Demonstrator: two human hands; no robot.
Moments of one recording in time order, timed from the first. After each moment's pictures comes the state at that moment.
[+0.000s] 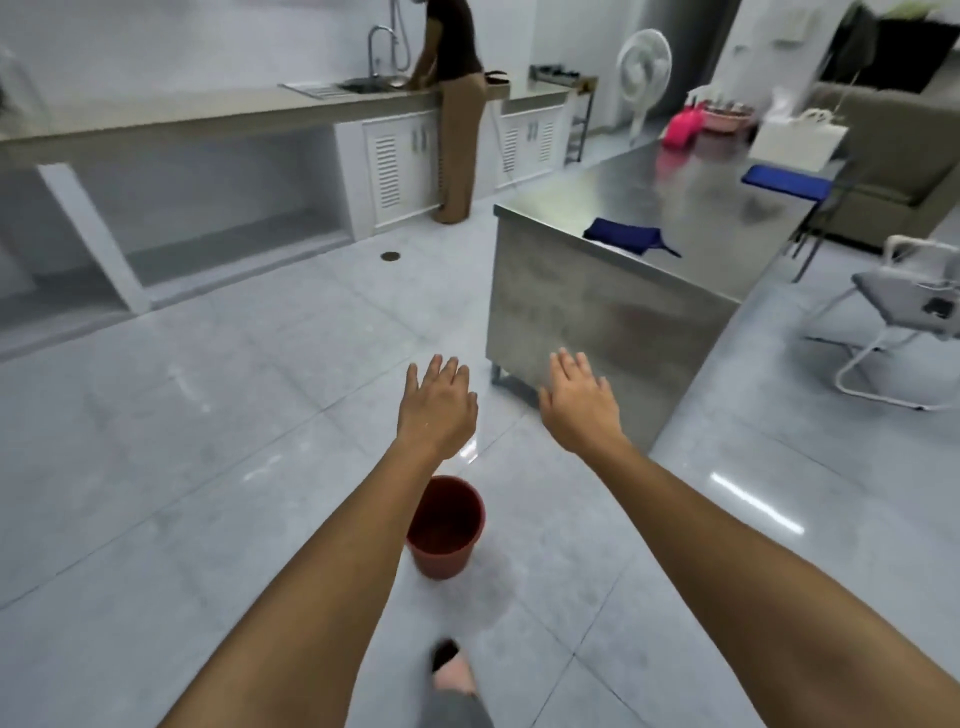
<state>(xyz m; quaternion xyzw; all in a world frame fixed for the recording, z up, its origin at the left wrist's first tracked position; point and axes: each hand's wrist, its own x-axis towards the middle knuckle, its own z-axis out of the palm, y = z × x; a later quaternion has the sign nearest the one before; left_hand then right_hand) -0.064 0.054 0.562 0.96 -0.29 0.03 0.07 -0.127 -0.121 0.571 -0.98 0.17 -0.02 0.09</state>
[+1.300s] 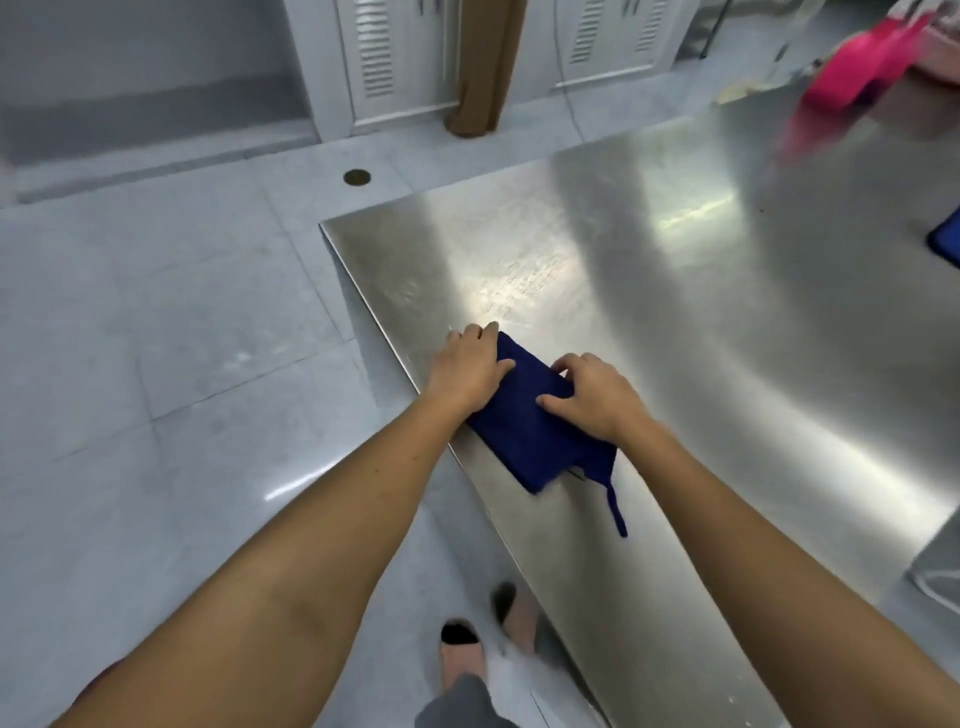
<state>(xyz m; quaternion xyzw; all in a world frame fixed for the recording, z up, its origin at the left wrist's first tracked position) 0.507 -0.605 0.485 0.96 -0.12 -0.11 0.21 0.462 -0.781 0.494 -0.97 0.05 0.16 0.18</state>
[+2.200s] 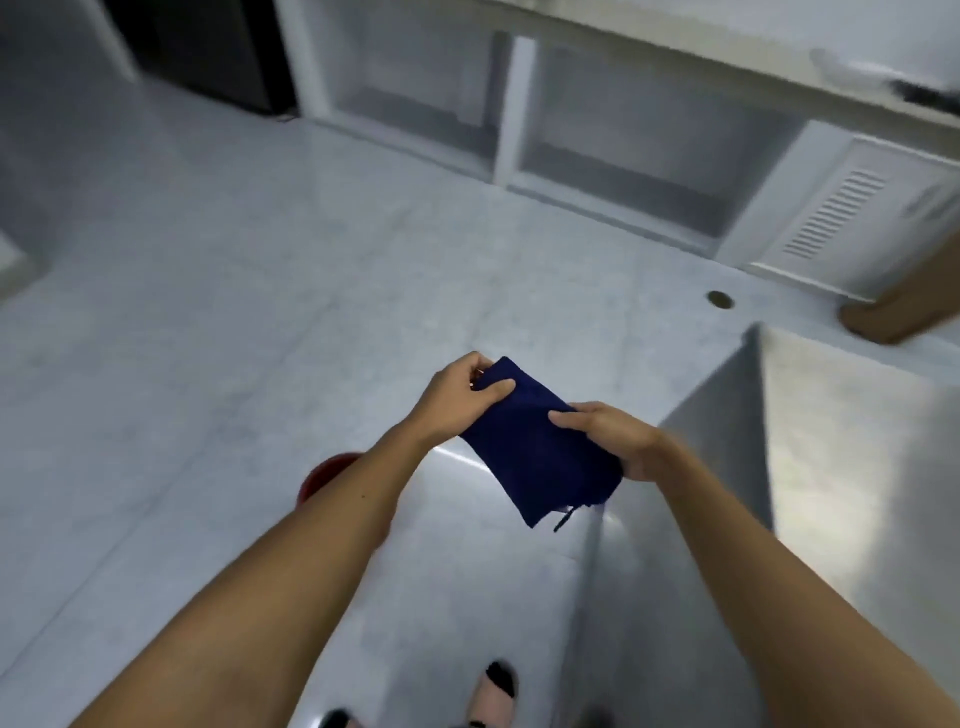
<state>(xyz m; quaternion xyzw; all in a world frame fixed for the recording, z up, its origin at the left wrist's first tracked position) 0.232 -0.266 0.513 0.75 0.29 0.11 0.59 0.382 -0.429 0.529 -0.71 -0.16 0.57 0.38</state>
